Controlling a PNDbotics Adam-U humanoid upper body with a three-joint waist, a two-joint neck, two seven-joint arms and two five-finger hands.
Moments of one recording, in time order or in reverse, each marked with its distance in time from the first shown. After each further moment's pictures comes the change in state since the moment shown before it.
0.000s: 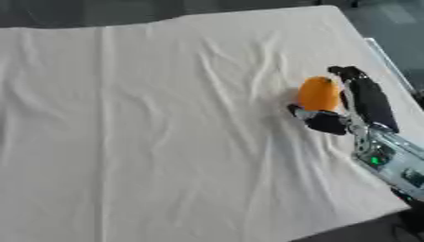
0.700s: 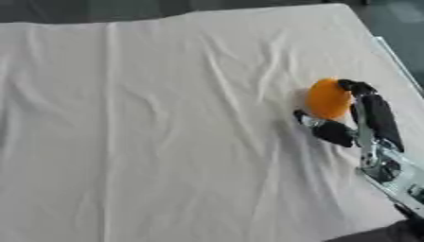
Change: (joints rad) left arm 0.009 0.001 0.000 -0.002 -0.017 0.001 0.011; right arm 0.019 0.045 -0.042 0.000 -0.162 -0.078 -0.079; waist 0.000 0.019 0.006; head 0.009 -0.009
